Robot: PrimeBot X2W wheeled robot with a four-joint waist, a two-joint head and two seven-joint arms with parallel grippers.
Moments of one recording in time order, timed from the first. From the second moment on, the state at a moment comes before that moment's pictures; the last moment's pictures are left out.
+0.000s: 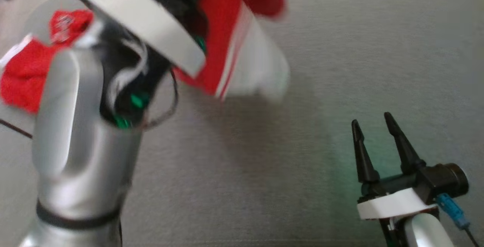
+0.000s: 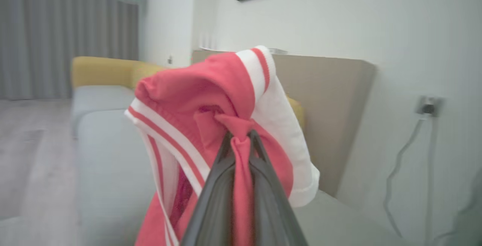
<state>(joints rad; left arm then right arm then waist) -0.77 0.07 -0.31 -0.09 -0.57 -0.12 0.35 0.01 -0.07 0.10 0.07 0.04 0.12 -0.25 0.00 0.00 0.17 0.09</state>
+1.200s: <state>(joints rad) -0.61 0.09 -0.35 0.64 -0.44 0.02 -0.25 -0.02 -0.05 0.12 0.07 0.11 0.12 -0.25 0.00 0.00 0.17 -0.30</state>
